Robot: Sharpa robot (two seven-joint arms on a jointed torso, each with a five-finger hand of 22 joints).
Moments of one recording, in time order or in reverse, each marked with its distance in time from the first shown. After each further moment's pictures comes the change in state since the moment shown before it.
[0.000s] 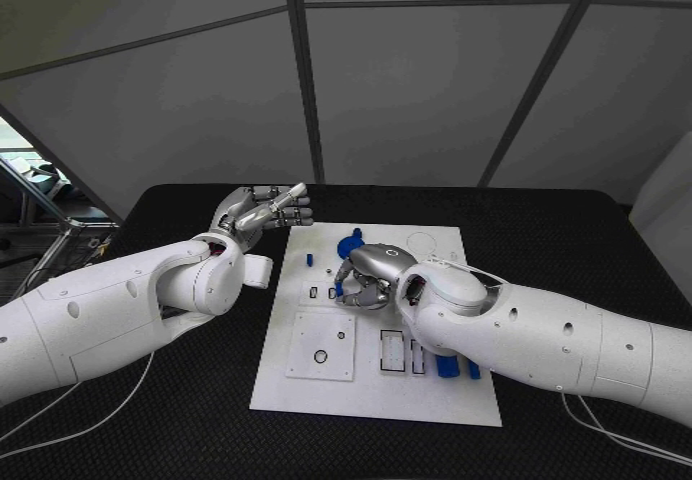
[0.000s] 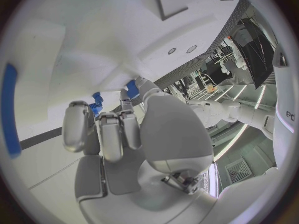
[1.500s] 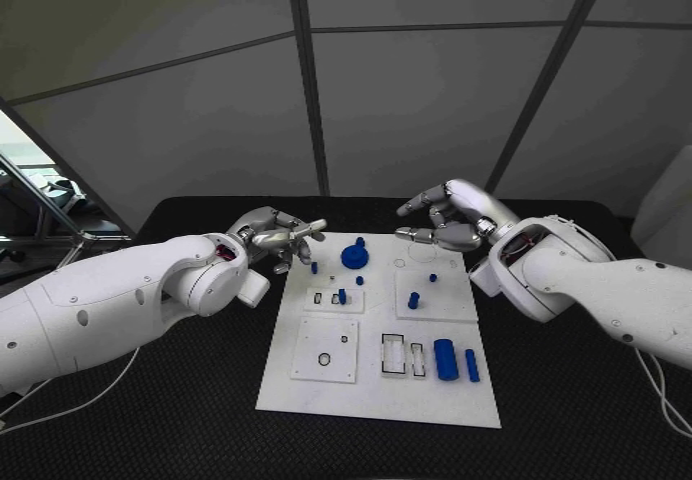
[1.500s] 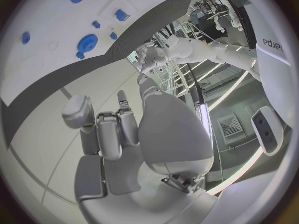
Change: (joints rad) left arm 0.013 -0.024 0.001 -0.005 -0.377 0.146 -0.404; left_hand -0.087 0.013 -0.071 0.090 -0.007 0.234 -0.134 0.103 0.089 0.433 -0.164 0.499 0.434 0.353 -0.158 0.153 0.264 -0.055 0.497 -0.168 0.818 0.810; right arm 0.095 -0.313 0.062 0.129 0.529 -0.189 0.334; right_hand 0.036 -0.001 -0.089 0.086 0.044 -0.077 0.009 0.073 -0.013 -0.043 0.017 -0.075 0.000 -0.001 0.015 -0.075 0.001 0.031 -0.127 0.017 -0.146 -0.212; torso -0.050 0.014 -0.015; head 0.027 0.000
